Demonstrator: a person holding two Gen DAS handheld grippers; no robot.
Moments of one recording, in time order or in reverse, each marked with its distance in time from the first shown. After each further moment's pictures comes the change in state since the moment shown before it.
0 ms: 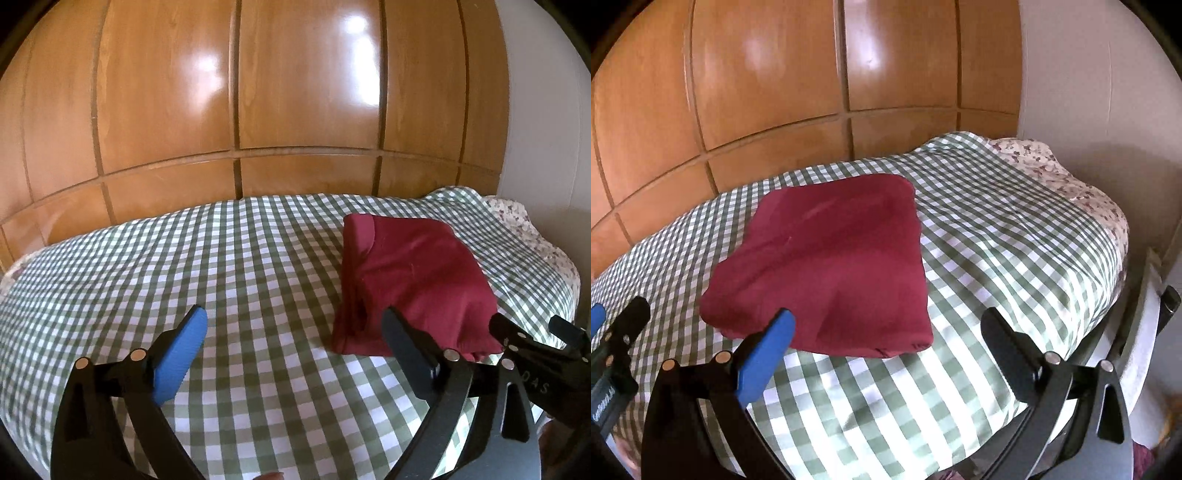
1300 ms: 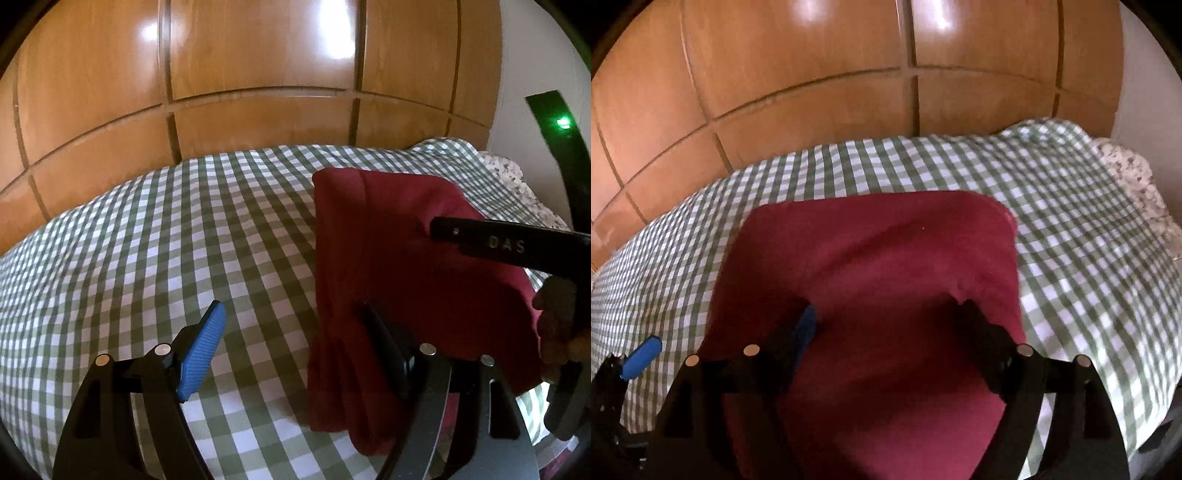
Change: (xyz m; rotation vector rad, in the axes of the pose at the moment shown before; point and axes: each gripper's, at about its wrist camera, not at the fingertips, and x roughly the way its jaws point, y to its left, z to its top) left arm 0.130 -0.029 0.019 0.083 0.181 -0.123; right arm 0.142 0.022 0.094 -0.155 0.155 0.220
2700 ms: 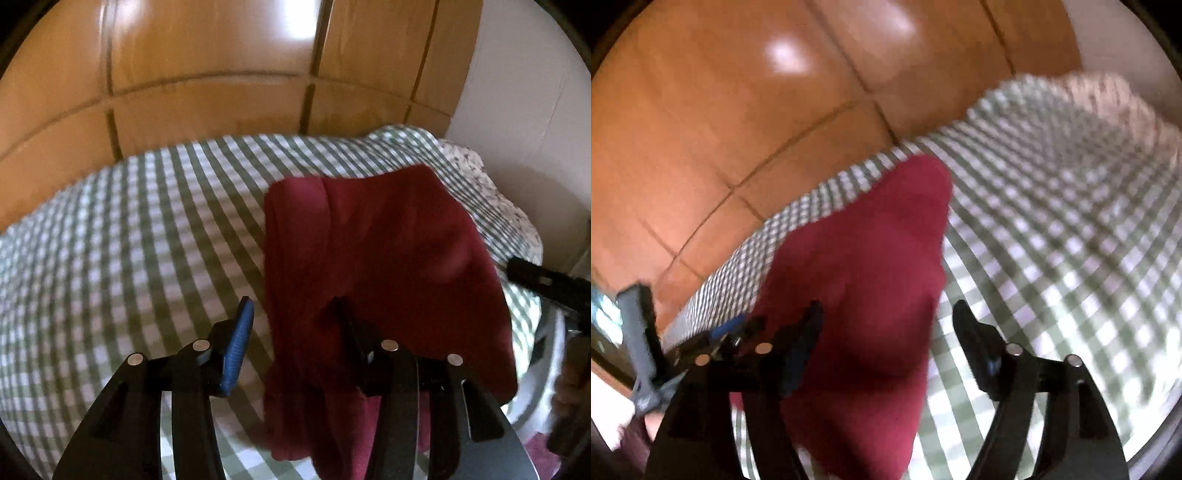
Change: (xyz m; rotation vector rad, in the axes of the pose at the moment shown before) left arm 0.014 -0.015 0.030 0.042 0.089 -0.192; right arm -0.080 -0.084 -0.043 0.182 -0.073 0.231
